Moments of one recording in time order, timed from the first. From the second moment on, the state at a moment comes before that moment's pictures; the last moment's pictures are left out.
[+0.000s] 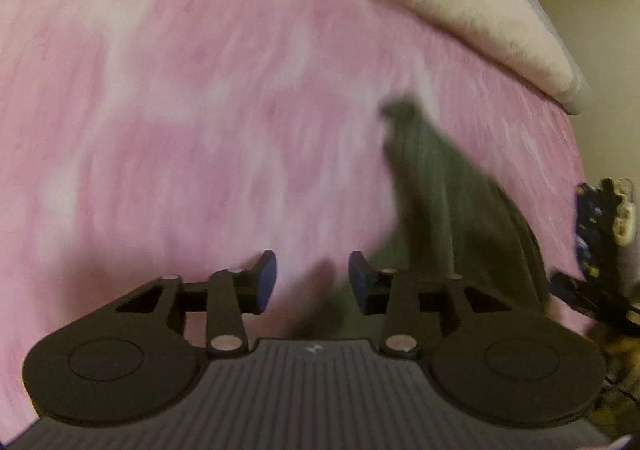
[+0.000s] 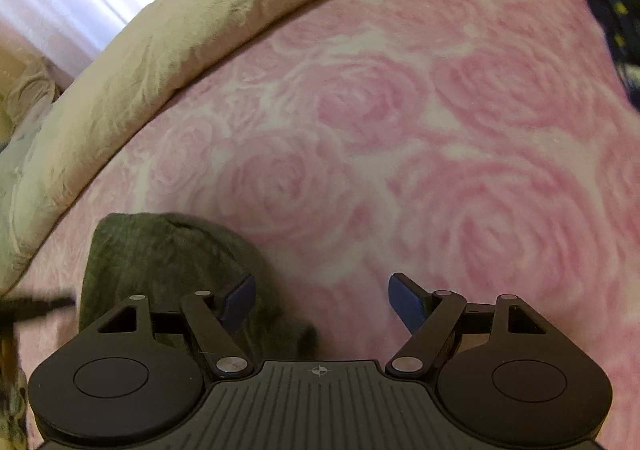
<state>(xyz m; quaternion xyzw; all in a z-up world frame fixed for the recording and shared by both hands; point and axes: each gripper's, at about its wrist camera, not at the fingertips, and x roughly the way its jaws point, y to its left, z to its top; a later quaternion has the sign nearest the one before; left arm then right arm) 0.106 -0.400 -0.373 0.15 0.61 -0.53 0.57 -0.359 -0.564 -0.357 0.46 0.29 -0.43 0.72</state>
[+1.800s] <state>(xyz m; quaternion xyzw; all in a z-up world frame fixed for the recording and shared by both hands) 0.124 -0.472 -0.365 0.14 0.50 -0.56 0.64 -0.333 -0.591 -0.368 0.38 0.32 -0.46 0.73</state>
